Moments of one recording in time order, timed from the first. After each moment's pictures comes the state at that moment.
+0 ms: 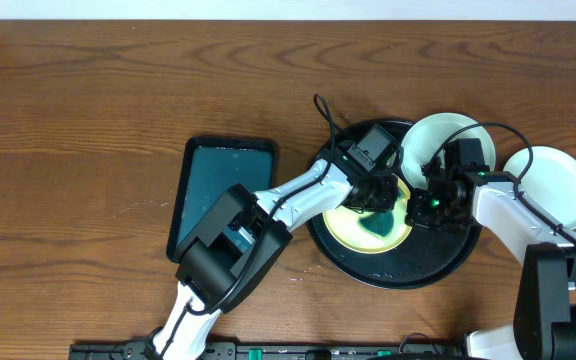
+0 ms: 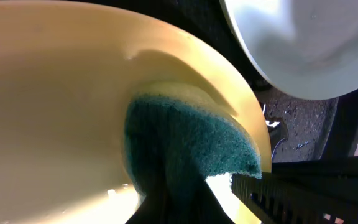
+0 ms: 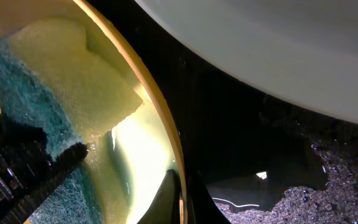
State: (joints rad) left arm -0.81 2.14 1.45 -0.45 0.38 -0.67; right arm 0.05 1.65 0.81 -0.62 -0.31 0.26
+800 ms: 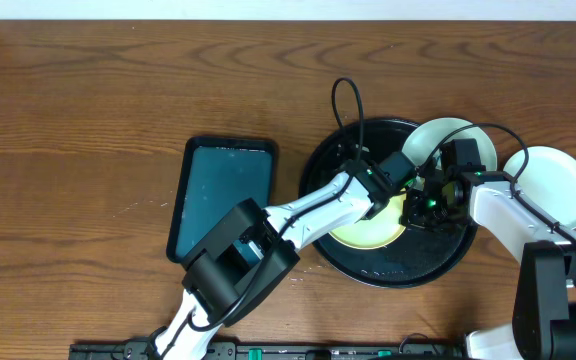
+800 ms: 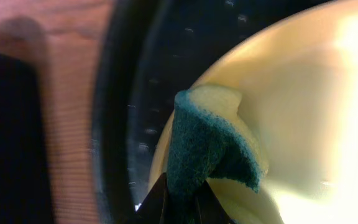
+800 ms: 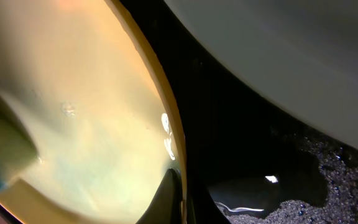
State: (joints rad) left arm -0.91 2.13 1.52 -0.86 -0.50 -0.63; right arm 0.06 1.66 0.81 -0.63 -0.35 0.26
